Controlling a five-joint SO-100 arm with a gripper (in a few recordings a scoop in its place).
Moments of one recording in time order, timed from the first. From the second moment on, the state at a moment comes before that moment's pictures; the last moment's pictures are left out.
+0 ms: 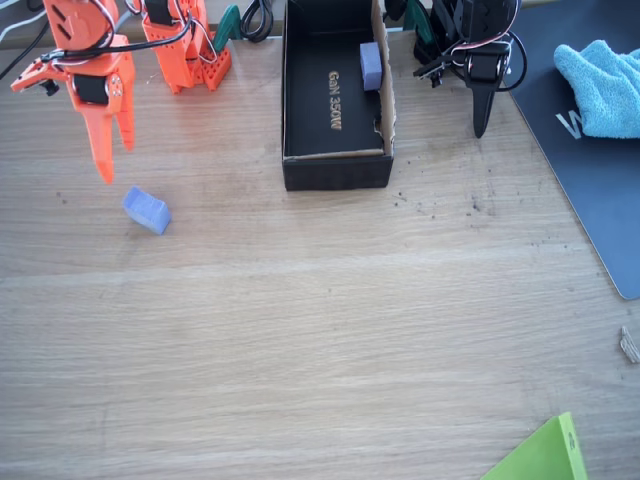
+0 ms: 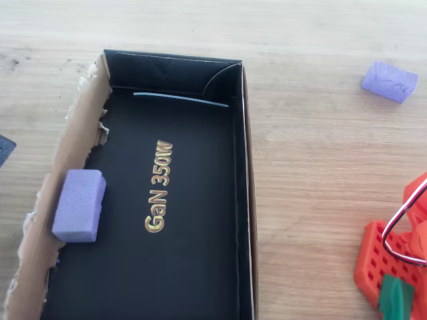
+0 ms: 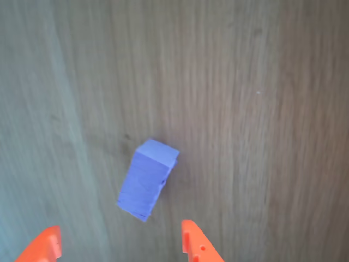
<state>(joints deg) 101.8 117.9 118.3 76.3 8.8</state>
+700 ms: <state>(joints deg) 99.8 107.3 113.9 73.7 10.4</state>
